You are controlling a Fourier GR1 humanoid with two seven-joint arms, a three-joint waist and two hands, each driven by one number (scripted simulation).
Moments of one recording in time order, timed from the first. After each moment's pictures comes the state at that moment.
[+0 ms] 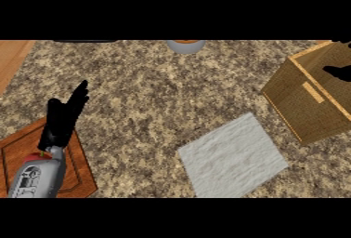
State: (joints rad) left arm -0.22 0.18 0.10 -1.41 -0.14 -0.04 0.23; right arm -0.75 -0.64 -0.28 -0.92 0.66 0.33 -0.05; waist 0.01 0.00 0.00
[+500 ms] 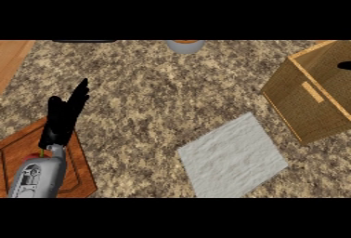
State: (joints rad) left arm -0.23 0.18 0.10 -1.40 -0.15 -0.05 0.24; right arm -0.78 -0.64 -0.44 -0.82 0.55 0.18 -0.14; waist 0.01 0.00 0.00
